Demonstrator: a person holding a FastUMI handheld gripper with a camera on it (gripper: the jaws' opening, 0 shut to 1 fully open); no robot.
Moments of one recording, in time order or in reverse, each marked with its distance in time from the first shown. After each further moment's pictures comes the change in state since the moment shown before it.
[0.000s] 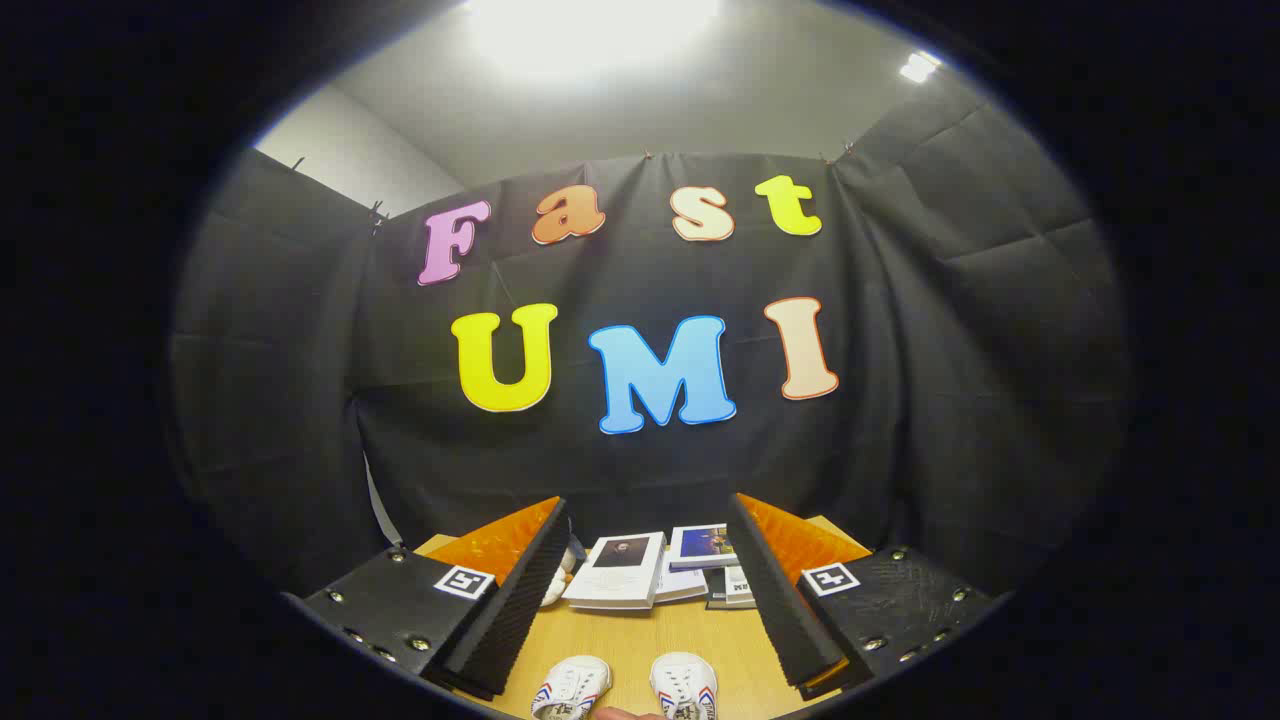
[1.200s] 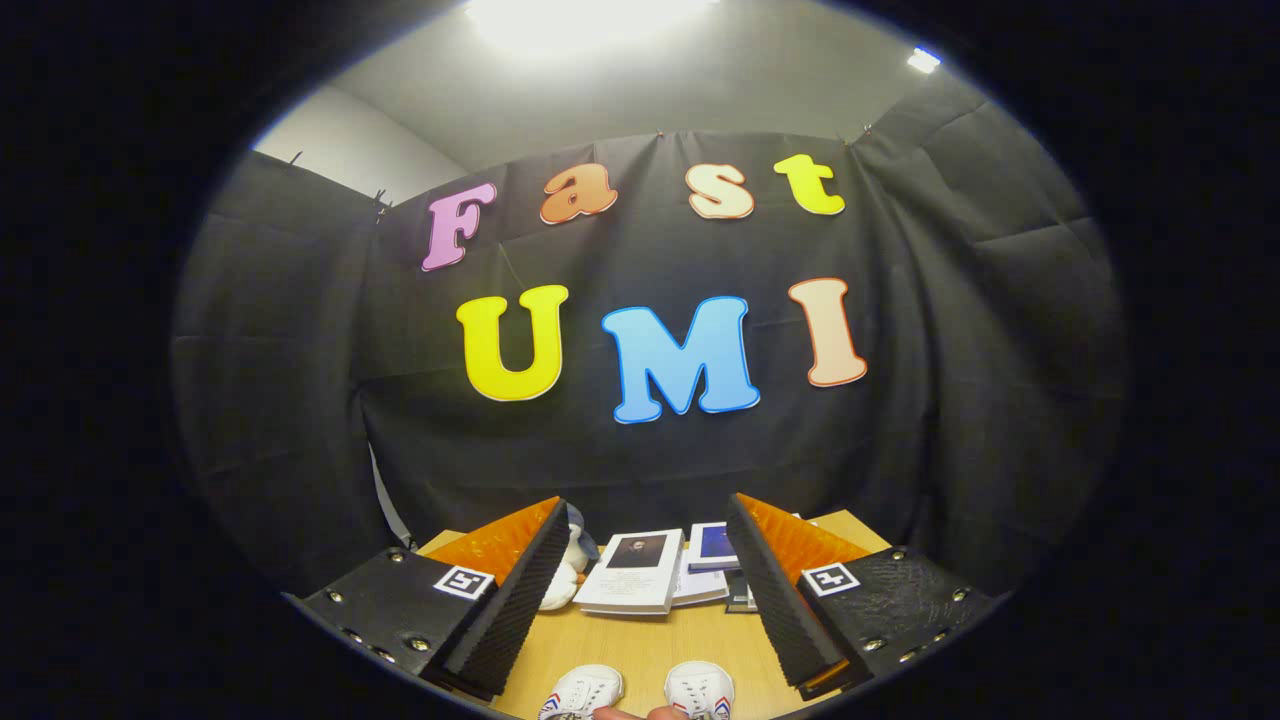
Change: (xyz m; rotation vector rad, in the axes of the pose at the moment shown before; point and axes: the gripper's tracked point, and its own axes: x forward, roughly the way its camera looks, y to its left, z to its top) arm 0.048 0.028 -0.022 0.009 0.073 0.077
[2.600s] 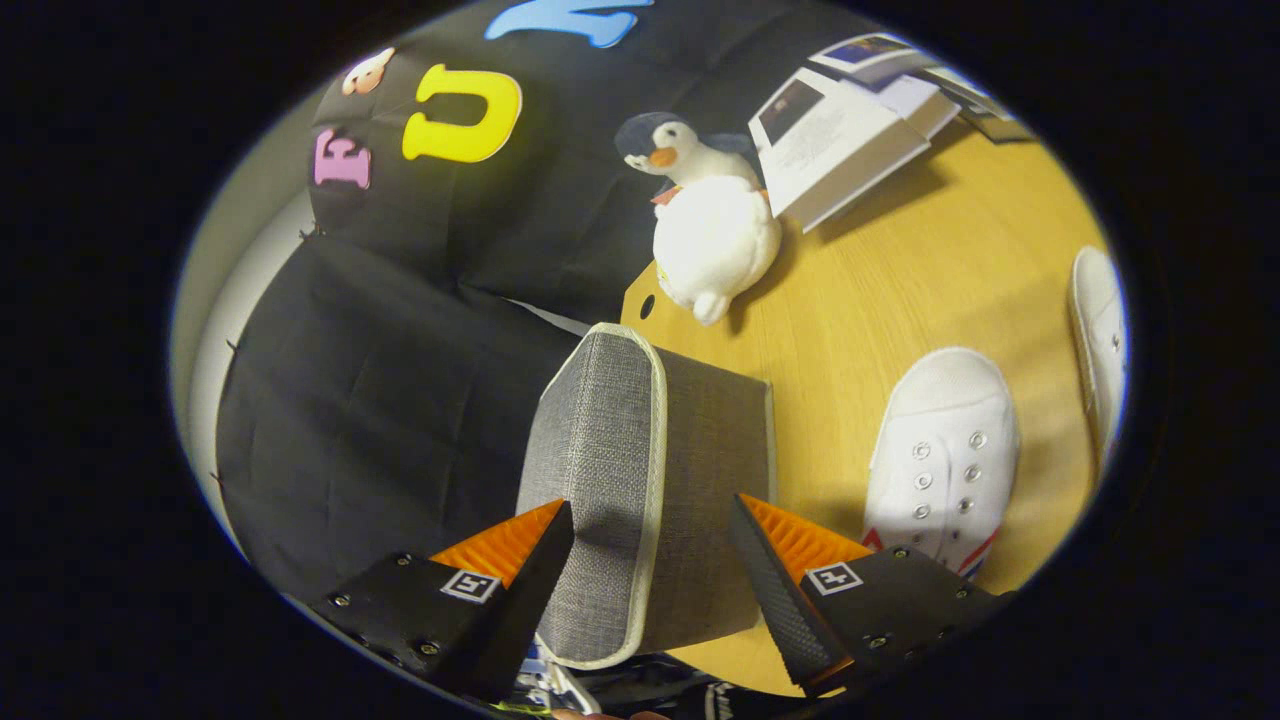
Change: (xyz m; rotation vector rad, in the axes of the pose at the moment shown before) arm 0.013 0.197 -0.301 0.903 0.901 0.586
